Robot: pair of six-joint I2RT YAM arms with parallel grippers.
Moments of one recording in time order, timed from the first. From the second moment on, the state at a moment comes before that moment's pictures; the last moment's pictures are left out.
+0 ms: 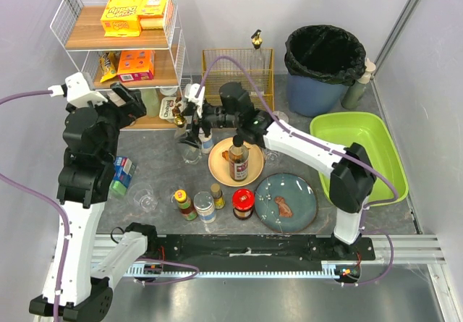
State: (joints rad) left arm -0.16 0.84 1.29 -0.50 -0.31 -0.35; right arm 0.85 1.84 1.62 0.04 -0.60 -0.18
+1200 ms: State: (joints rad) left arm -0.16 0.85 1.26 -0.54 -0.34 -0.33; right arm 0.88 1.98 1.57 0.28 -0.38 -0.08
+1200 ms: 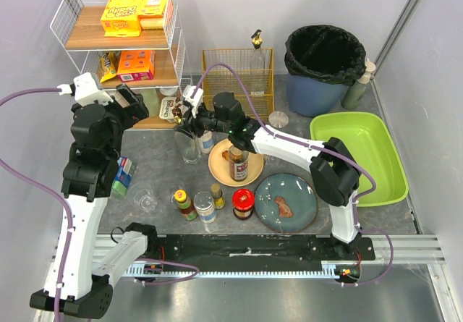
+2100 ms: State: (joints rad) left arm -0.16 0.84 1.24 -0.54 -0.37 -0.33; right arm 0.88 1.84 1.76 0.18 -0.26 -0.05
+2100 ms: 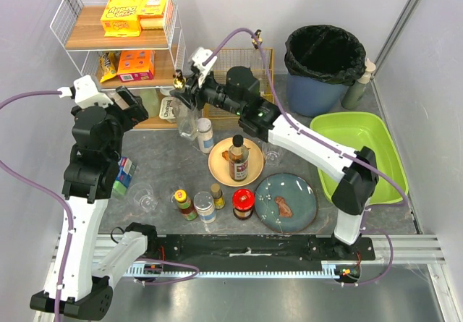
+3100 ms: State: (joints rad) left arm -0.16 0.86 1.23 -0.55 -0.37 -0.32; right arm 0.65 2.21 2.35 0.25 0.30 -0.17
